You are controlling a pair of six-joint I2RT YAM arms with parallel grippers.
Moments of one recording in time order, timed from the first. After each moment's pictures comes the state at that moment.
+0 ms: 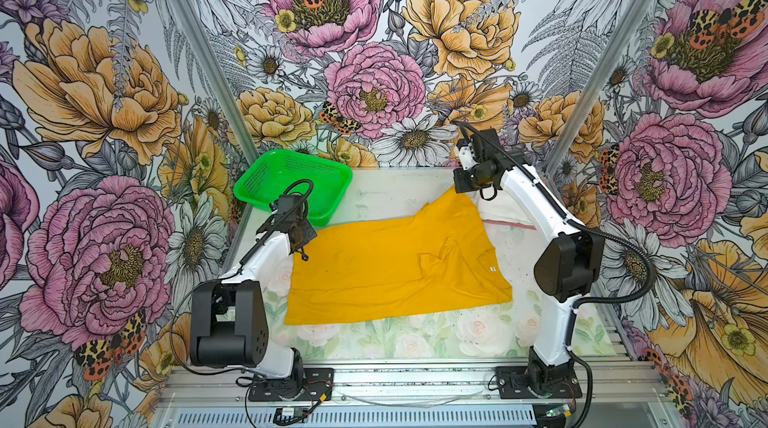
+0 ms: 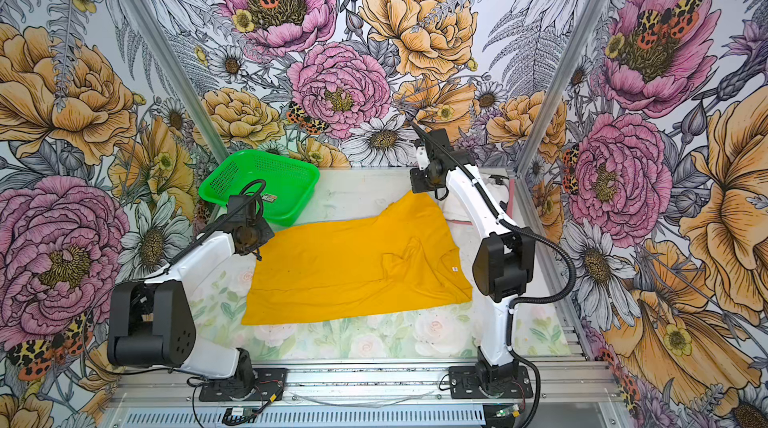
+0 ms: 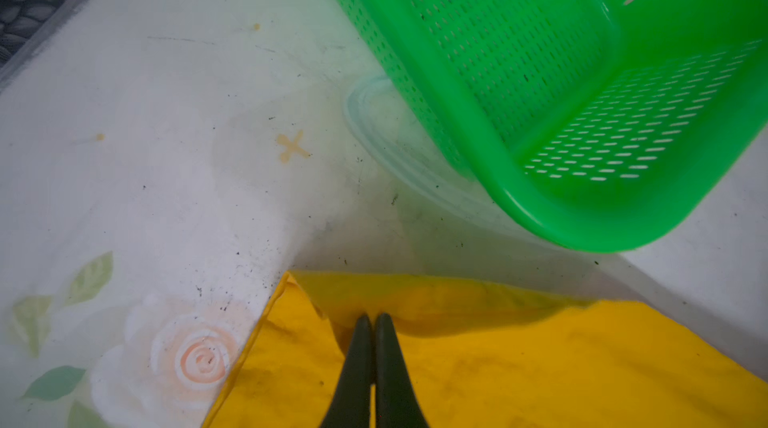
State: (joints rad) left arm 0.01 1.48 0.98 -0.49 -0.17 -0.58; right arm 0.25 1.97 1.95 -0.95 -0.16 0.04
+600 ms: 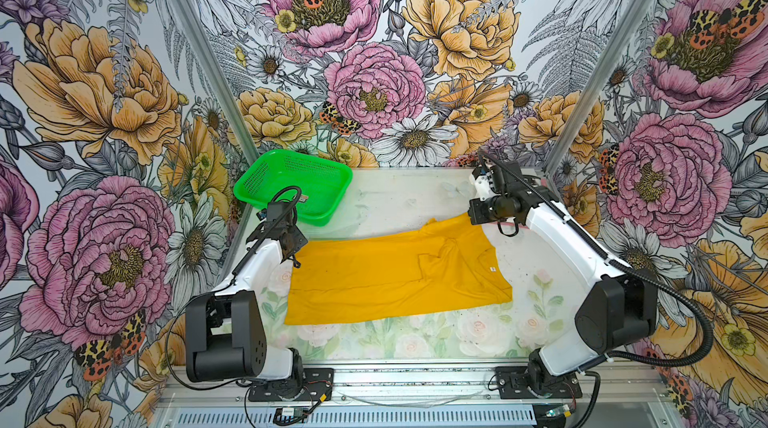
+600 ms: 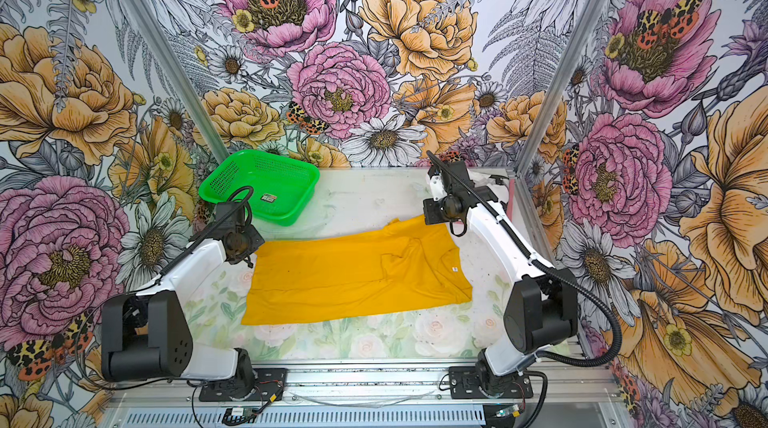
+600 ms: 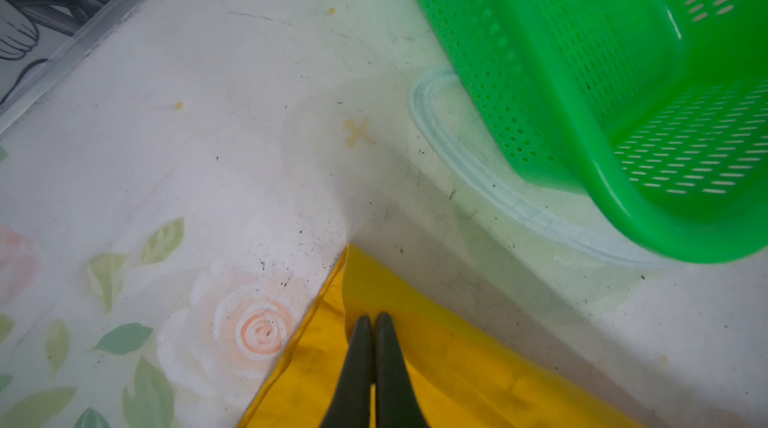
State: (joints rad) left arm 0.08 1.40 0.91 -0.52 -0.18 -0.60; right arm 0.24 1.54 1.37 -0.78 -0.20 0.06
